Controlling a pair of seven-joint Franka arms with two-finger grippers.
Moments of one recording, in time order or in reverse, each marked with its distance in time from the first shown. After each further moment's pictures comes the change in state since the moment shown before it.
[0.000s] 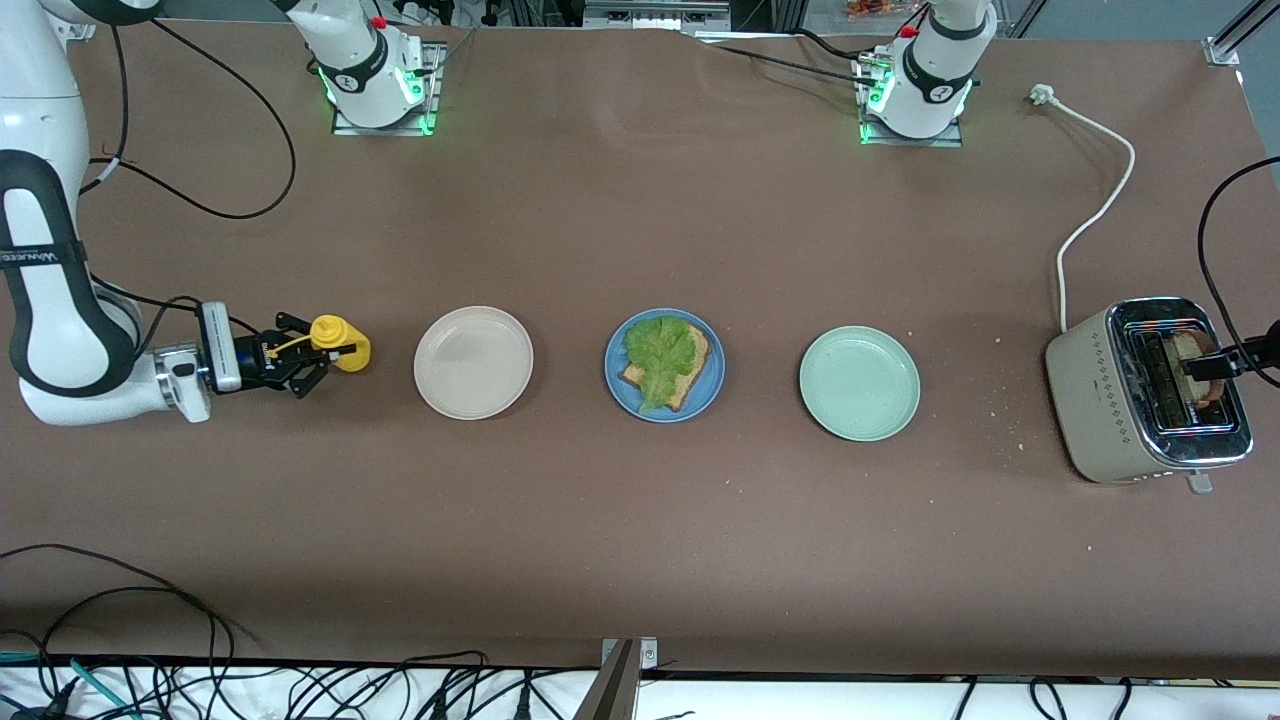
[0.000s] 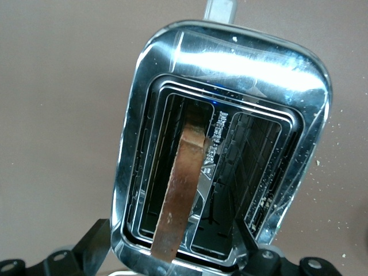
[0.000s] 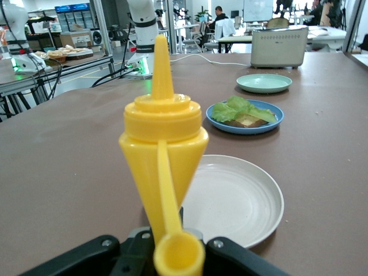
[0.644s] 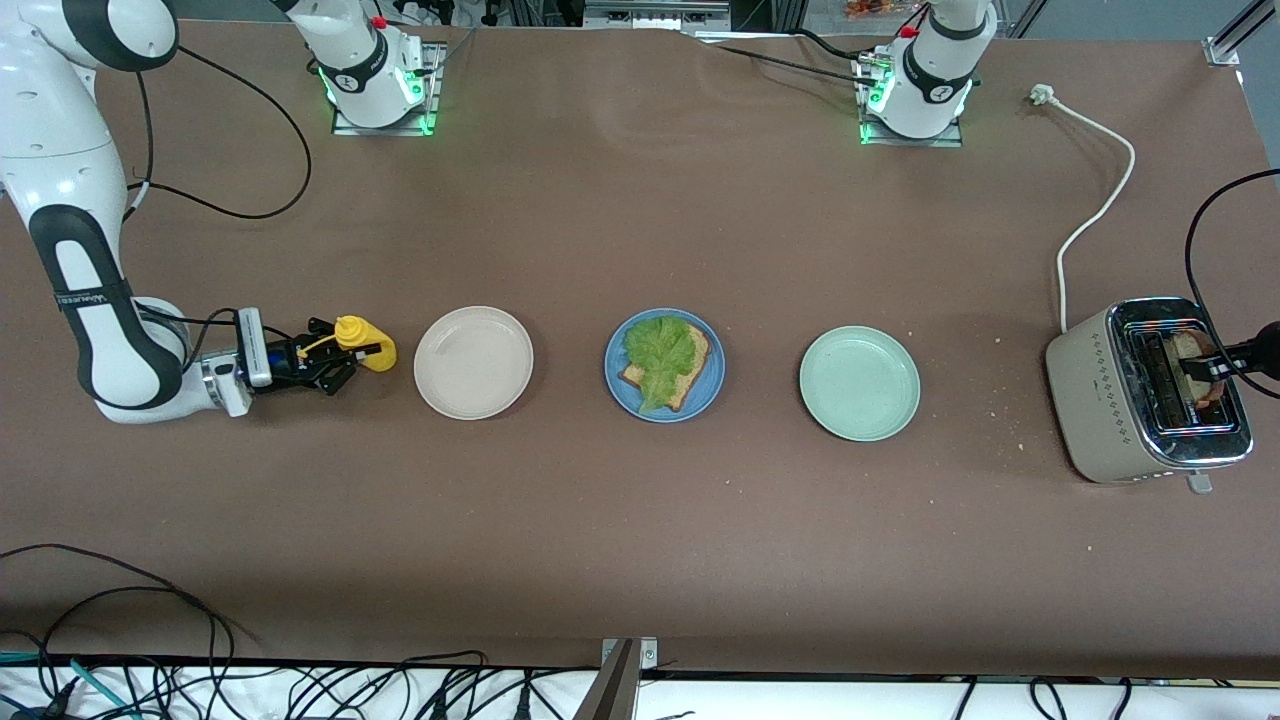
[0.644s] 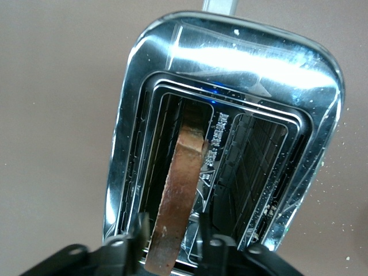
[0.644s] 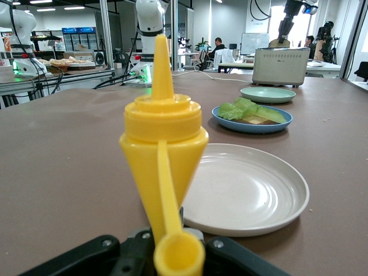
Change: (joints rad) left arm 0.000 0.023 0.000 0.000 0.000 0.005 0.000; right arm -0.002 0.144 -0.028 -0.006 0.048 0.008 -0.191
